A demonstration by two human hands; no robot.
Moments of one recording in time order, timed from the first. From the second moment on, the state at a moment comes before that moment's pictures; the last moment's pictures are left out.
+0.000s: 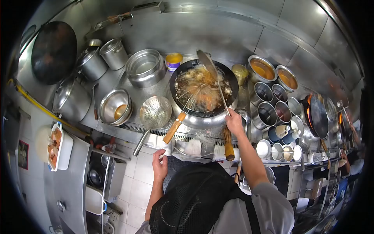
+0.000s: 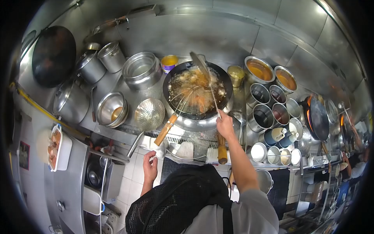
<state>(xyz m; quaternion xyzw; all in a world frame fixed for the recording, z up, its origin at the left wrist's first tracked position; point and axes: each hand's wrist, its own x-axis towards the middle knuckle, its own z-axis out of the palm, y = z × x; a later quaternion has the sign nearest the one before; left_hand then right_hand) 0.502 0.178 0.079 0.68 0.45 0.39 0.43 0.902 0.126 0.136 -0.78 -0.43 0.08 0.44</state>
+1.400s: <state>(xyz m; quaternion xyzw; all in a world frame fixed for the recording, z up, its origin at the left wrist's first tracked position) 0.502 0.170 0.075 0.68 0.44 0.40 0.42 0.914 0.154 0.154 -0.77 -0.48 0.14 0.40</state>
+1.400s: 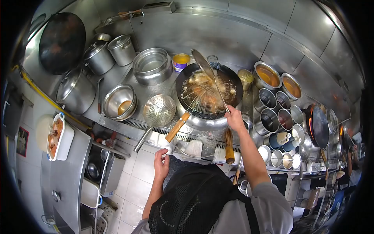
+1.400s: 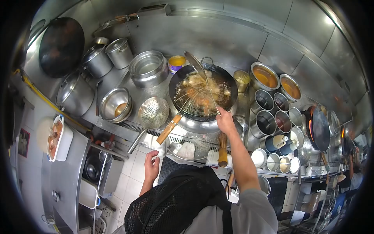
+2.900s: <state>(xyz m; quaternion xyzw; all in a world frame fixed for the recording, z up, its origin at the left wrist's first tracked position) 0.509 0.165 0.072 0.69 0.43 0.37 0.45 0.936 0.057 0.121 -0.81 -0.39 0.03 0.44</state>
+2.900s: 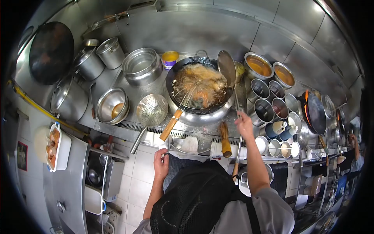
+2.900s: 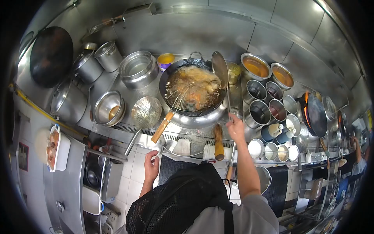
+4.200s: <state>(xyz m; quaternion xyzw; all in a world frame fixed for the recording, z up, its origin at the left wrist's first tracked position) 0.506 0.161 0.075 0.70 0.43 0.36 0.44 0.945 0.046 0.101 -0.75 -0.28 0.25 0.55</state>
